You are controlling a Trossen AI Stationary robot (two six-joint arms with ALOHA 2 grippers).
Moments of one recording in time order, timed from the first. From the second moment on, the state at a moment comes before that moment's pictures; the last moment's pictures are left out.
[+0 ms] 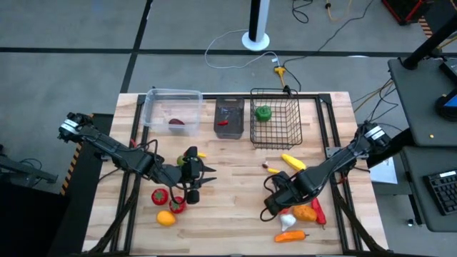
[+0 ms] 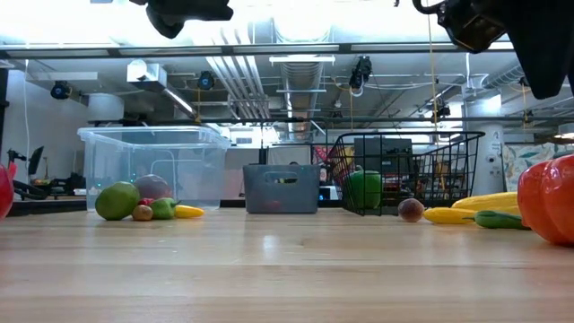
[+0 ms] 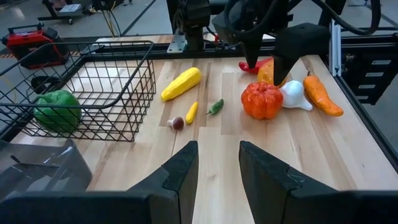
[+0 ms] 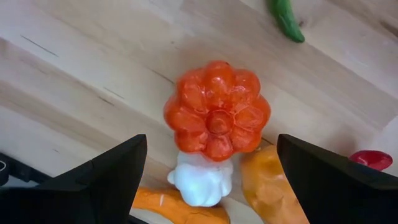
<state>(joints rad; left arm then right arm) -0.45 1.26 0.84 -0.03 -0.52 -0.18 0.53 1.65 1.26 -1.03 -0.04 1.60</state>
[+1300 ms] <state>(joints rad) -0.45 1.26 0.83 -0.03 -0.52 -0.17 0.53 1.74 1.23 -0.98 -0.05 1.72</state>
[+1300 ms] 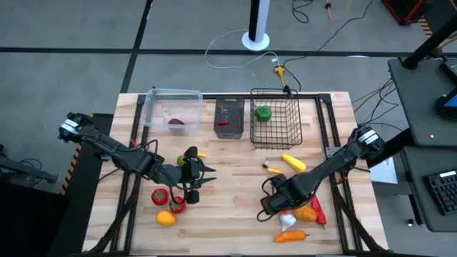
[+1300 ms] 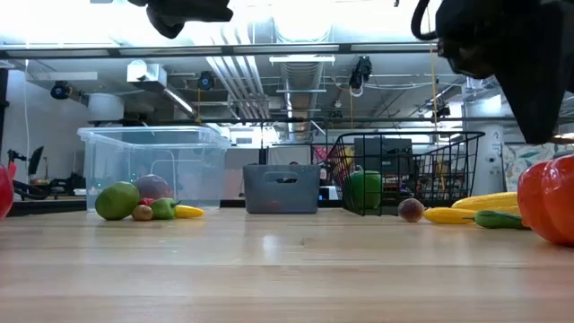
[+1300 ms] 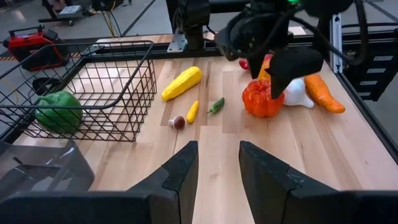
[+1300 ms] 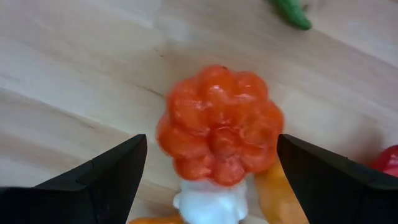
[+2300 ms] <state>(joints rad) -0.45 1.26 0.83 -0.04 -0.54 -0.17 0.53 1.77 1.23 -0.95 -0.02 1.66</state>
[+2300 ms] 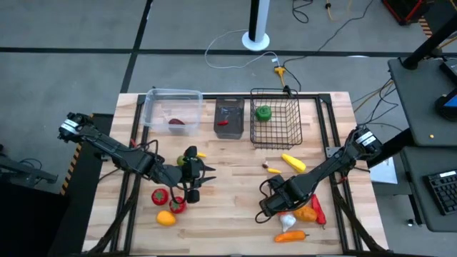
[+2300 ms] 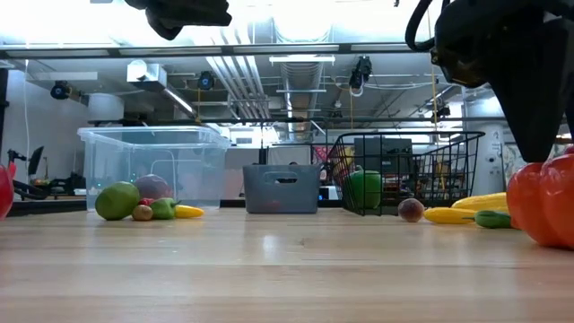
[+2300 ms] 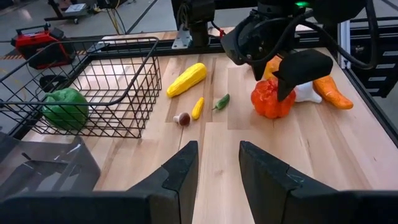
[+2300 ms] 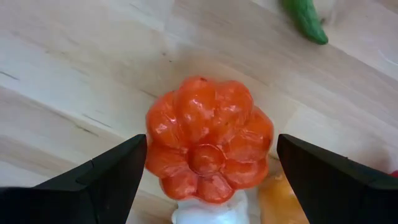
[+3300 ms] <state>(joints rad) -0.45 1.26 0.83 -0.05 -0.54 -0.17 0.53 1.79 1.21 -0.93 0.03 1.62</state>
